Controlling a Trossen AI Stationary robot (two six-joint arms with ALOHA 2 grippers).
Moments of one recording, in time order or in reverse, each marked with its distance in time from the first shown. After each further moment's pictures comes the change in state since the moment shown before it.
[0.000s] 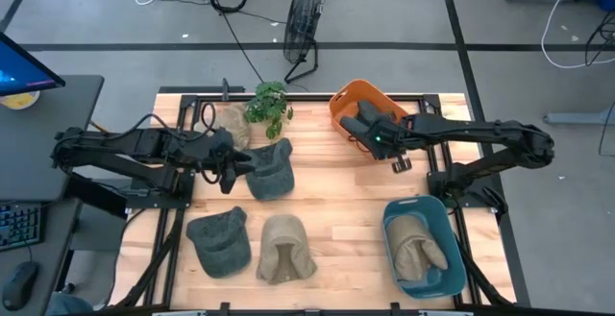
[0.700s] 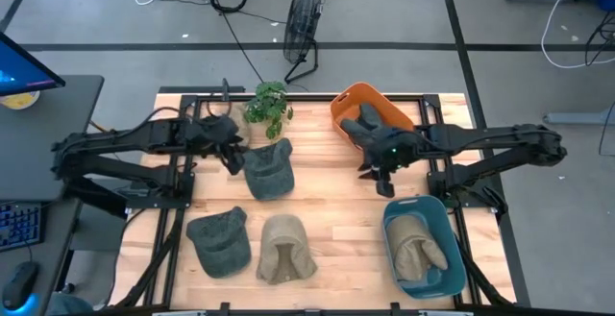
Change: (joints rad) left arm 0.240 0.084 0.000 -0.164 -0.036 0.167; right arm 0.195 -0.109 0.000 0.384 -0.425 0.650
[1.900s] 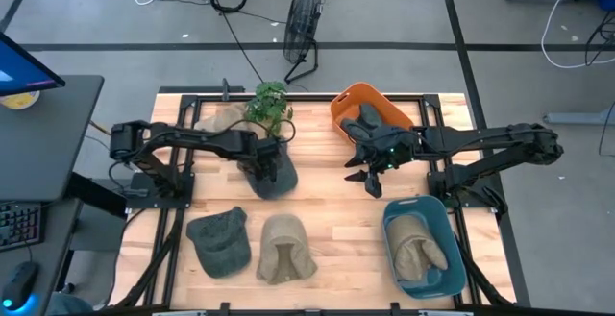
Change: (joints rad) left arm 0.026 0.597 0.005 0.139 0.276 0.172; right arm 0.025 0.035 0.000 0.207 0.026 0.064
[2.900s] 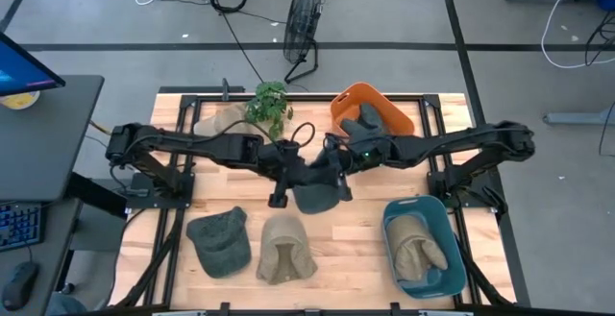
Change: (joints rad) left arm -0.199 0.006 0.342 0.110 0.029 0.393; right arm 0.000 0.277 0.001 0.531 -0.054 -0.333
